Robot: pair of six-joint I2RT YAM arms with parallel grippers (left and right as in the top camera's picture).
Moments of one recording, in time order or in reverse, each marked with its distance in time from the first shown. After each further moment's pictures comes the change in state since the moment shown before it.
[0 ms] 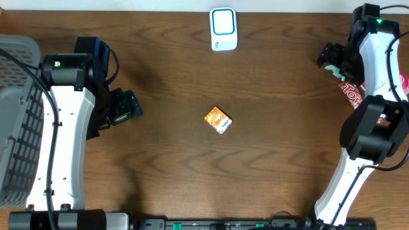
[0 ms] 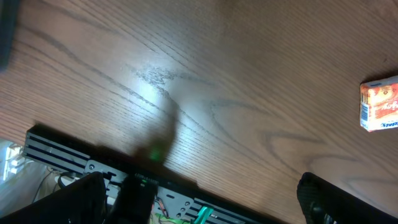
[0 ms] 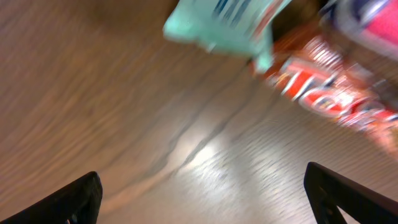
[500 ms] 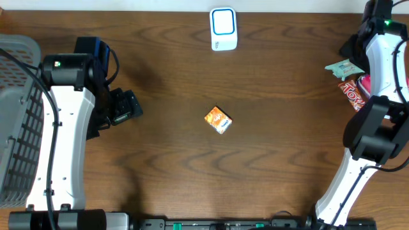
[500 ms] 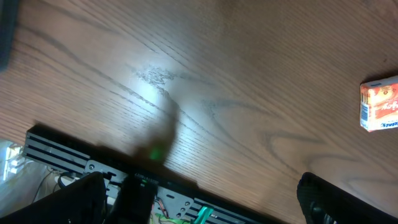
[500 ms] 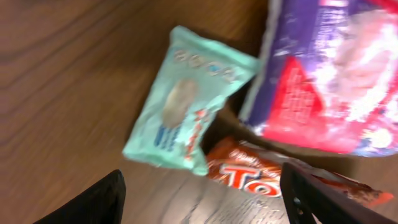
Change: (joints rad) left arm 0.000 0.000 0.000 0.000 0.000 0.000; right arm -0.035 0.000 -0.001 0.230 0.256 0.069
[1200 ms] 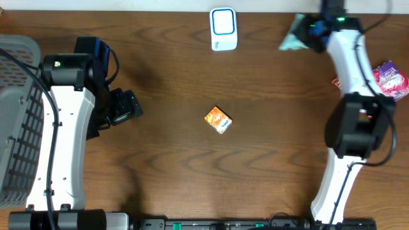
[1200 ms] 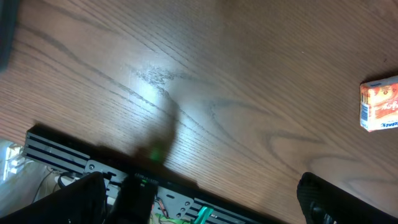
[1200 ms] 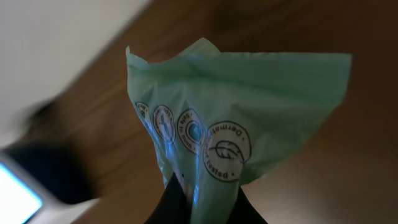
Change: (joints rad) left arm 0.000 0.000 0.000 0.000 0.000 0.000; right arm 0.178 0.003 -0.010 0.224 -0.312 0.151
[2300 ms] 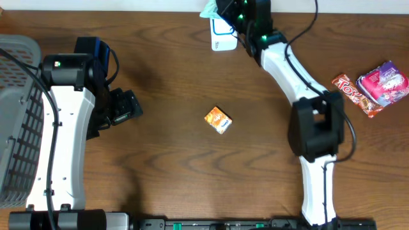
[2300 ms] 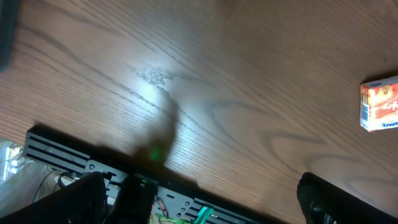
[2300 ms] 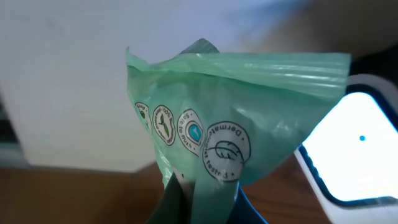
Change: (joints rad) left arm 0.000 0.000 0.000 0.000 0.000 0.000; right arm 0.390 0.062 -0.101 0.824 -0.181 0.389
